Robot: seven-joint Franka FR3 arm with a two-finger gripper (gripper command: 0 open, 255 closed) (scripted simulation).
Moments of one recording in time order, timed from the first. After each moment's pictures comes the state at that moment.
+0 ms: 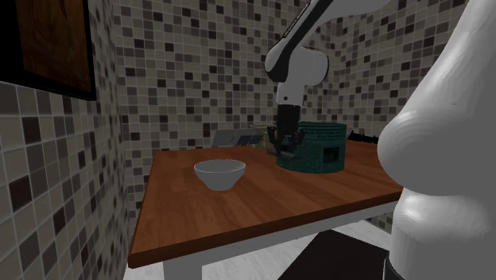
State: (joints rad) arm -0.26 -0.31 -0.26 -2.49 0.00 2.17 0.02
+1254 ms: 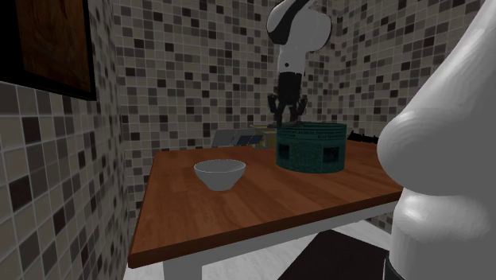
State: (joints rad) arm -0.27 -0.40 -0.24 -2.30 -0.01 1.90 0.05
